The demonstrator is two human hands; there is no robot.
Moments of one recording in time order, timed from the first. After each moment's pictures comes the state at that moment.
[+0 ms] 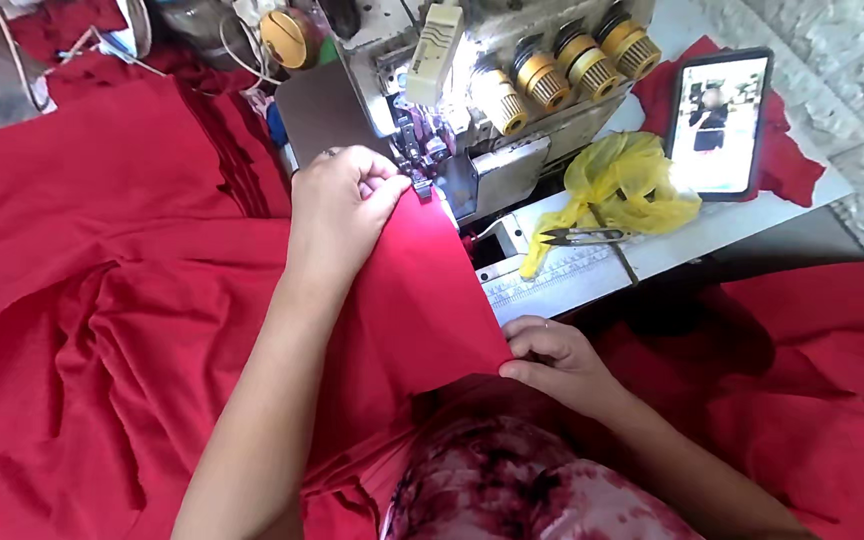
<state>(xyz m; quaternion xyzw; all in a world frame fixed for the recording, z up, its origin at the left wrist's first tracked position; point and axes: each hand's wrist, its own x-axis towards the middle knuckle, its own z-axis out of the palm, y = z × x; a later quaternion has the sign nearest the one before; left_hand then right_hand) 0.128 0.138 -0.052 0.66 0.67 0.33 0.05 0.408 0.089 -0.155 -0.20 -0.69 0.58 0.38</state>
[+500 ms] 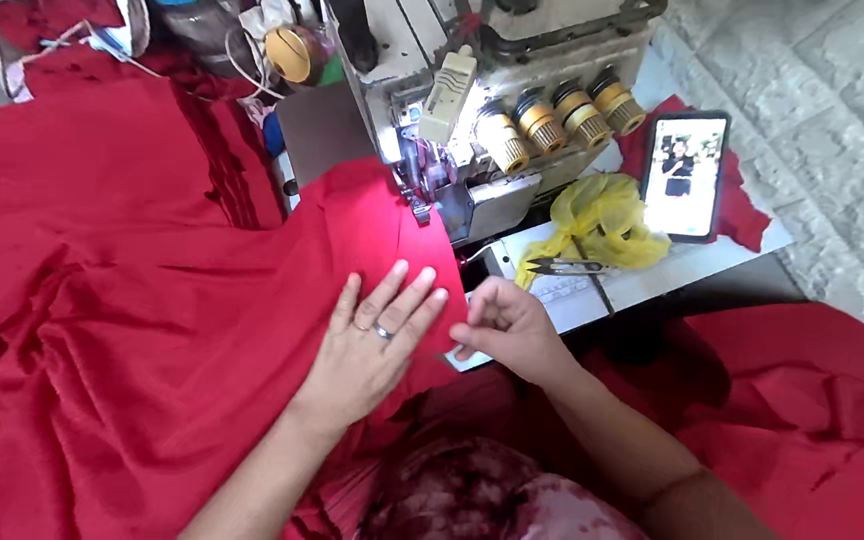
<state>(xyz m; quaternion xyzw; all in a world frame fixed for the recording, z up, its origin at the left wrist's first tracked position) 0.151 0.050 -0.125 0.81 0.51 0.28 -0.11 0.355 0.127 -0.111 -0.21 -0.58 0.69 0.38</state>
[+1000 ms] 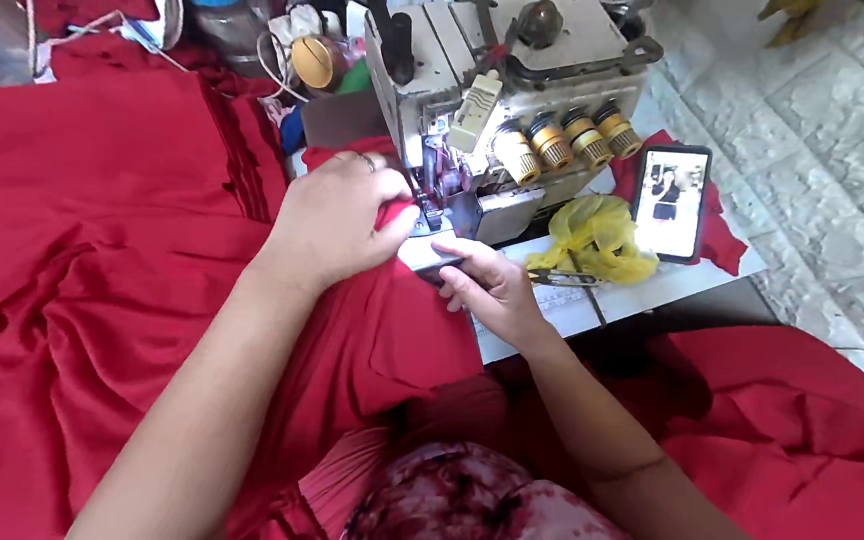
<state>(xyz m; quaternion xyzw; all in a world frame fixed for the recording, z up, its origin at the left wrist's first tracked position) 0.099 0.146 -0.048 0.79 0.57 0.22 -0.04 0.328 0.168 -0.120 -0.20 -0.76 0.46 0.40</state>
